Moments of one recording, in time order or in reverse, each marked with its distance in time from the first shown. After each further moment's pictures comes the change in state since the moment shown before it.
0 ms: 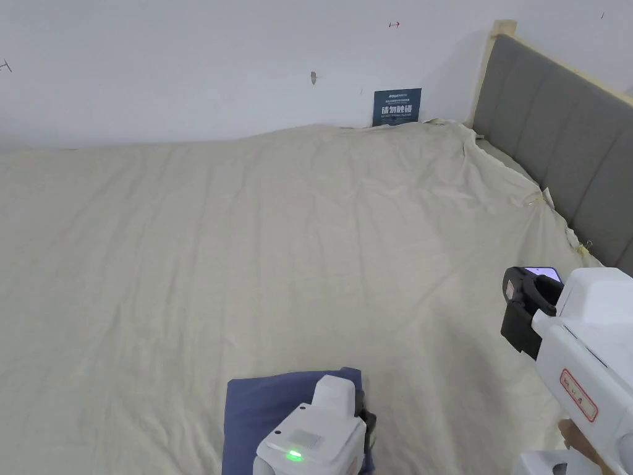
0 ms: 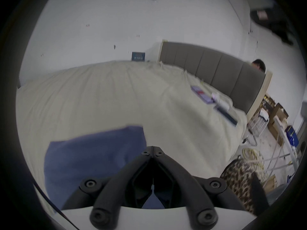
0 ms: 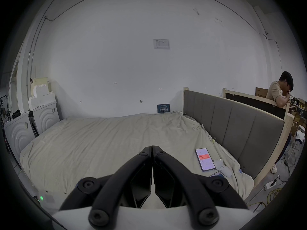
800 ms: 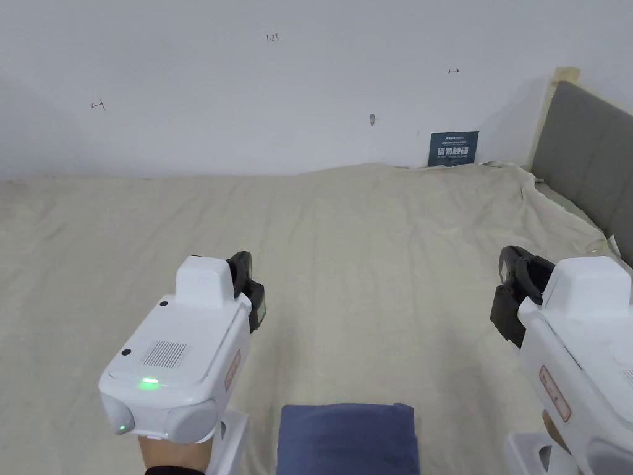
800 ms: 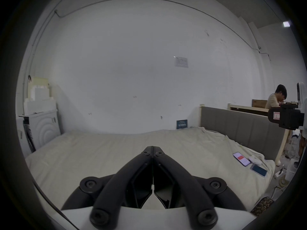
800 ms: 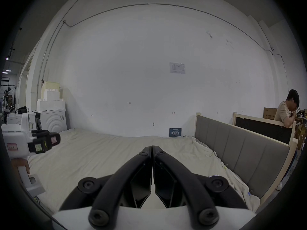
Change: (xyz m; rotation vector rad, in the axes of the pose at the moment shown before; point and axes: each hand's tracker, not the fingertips) left arm -0.111 0.140 0.166 0.496 0.414 -0.097; right arm -0.080 0.048 -0.007 0.201 0.076 0.078
